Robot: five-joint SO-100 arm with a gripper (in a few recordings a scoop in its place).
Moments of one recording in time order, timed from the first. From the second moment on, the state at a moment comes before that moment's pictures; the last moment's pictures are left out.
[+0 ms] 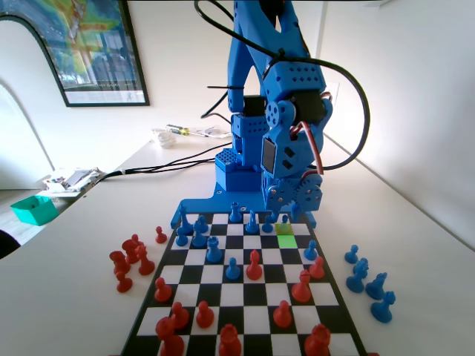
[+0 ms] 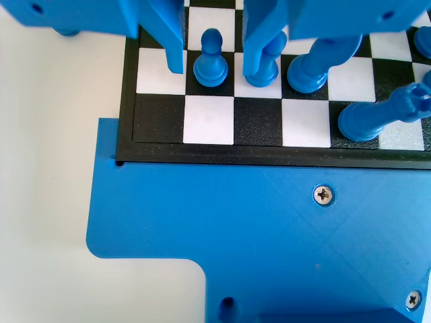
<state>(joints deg) -21.2 89.5 138.3 41.7 -69.7</state>
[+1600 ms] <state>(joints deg) -17.2 84.2 126.6 45.6 -69.7</state>
